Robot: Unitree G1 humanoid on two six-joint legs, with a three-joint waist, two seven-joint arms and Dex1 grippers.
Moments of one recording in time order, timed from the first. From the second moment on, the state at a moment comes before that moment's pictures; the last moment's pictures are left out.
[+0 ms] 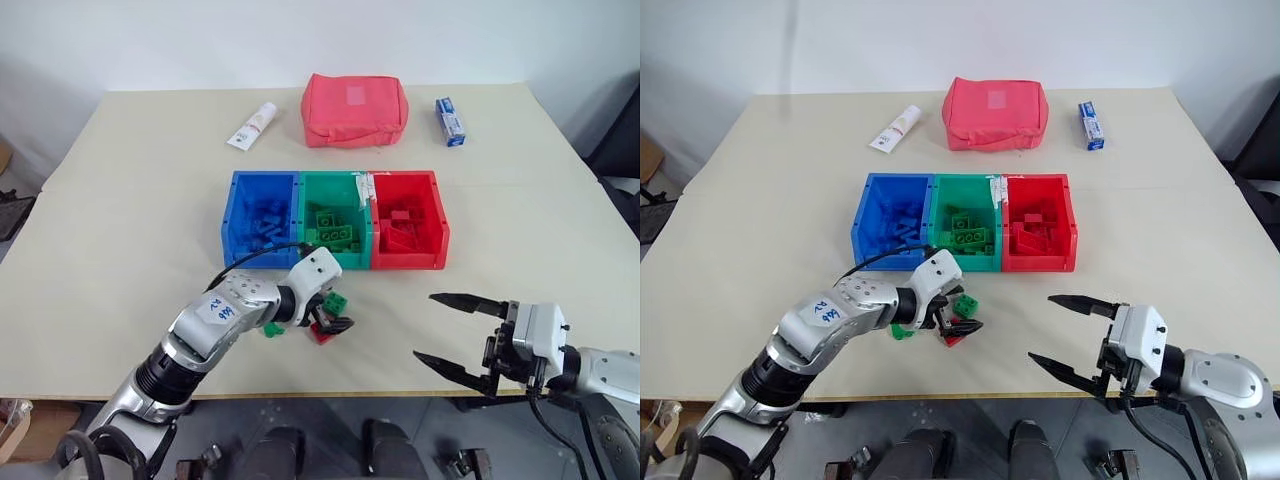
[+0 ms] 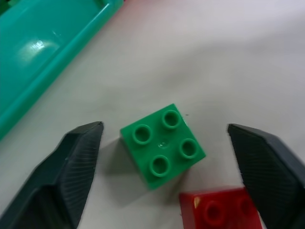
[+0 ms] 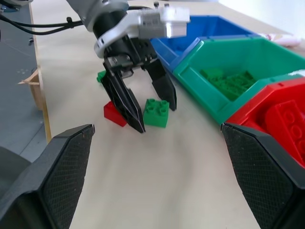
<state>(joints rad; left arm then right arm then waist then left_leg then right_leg) -0.59 0.47 -0.43 -0.34 -0.34 1.08 -0.49 0.22 -0.71 -0.26 -0.55 0.54 0.12 1.03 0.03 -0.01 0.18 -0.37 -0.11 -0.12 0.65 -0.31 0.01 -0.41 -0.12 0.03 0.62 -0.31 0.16</state>
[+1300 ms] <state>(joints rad) -0.26 0.71 0.07 -0.07 -0.47 0.13 -1.23 0.03 -0.71 -0.08 -0.38 0.43 0.36 0.84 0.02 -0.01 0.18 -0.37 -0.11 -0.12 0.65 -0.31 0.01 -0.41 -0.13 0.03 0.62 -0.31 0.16</state>
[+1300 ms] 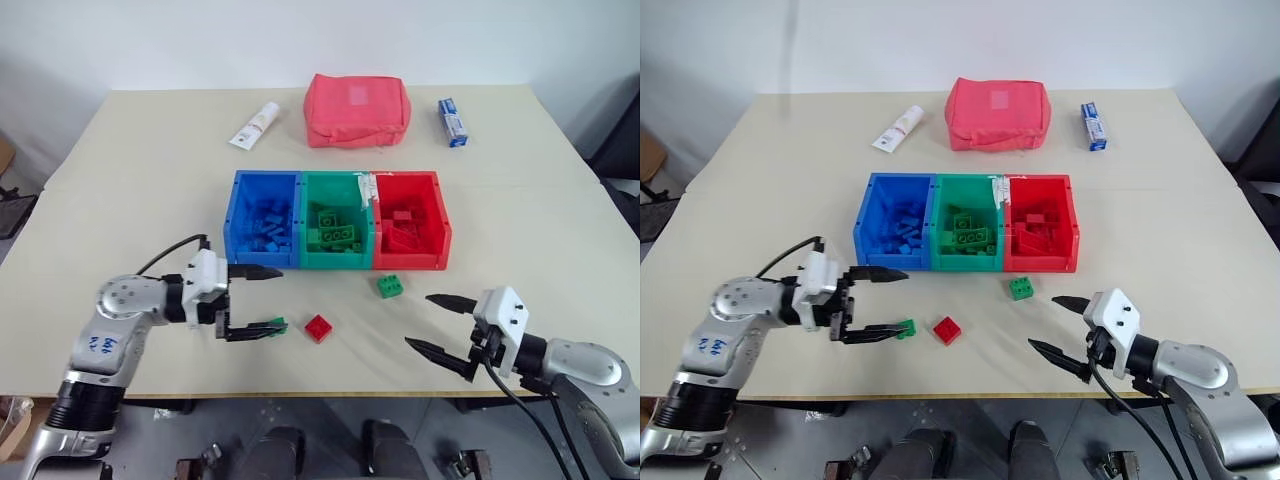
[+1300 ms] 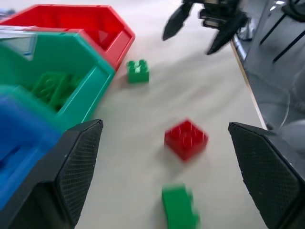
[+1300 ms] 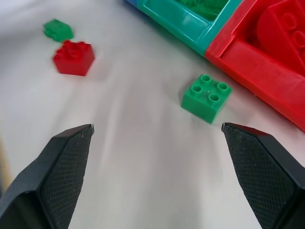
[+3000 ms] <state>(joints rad) -0.01 0.64 0.23 -0.22 -0.52 0.12 -1.02 -0.81 -0.34 0.20 0.15 0.19 0.38 0.72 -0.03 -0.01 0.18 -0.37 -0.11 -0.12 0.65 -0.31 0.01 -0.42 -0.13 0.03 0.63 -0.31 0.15</state>
